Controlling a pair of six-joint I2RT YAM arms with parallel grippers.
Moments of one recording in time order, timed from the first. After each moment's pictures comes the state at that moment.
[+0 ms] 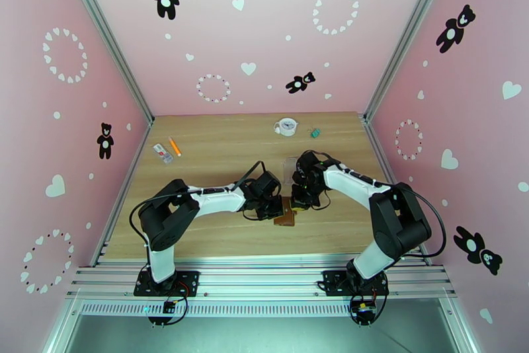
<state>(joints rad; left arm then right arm) -0.92 1.89 1.11 -0.25 0.35 -1.08 0.43 1.63 1.02 -0.86 -0.44 0.46</state>
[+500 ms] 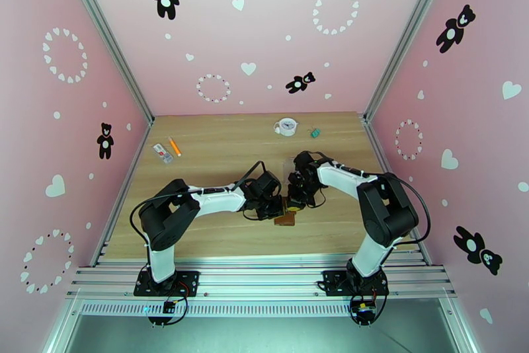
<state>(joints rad) -0.92 1.90 1.11 -0.24 0.35 -1.08 0.44 1.74 1.05 -0.83 -0.50 0.46</state>
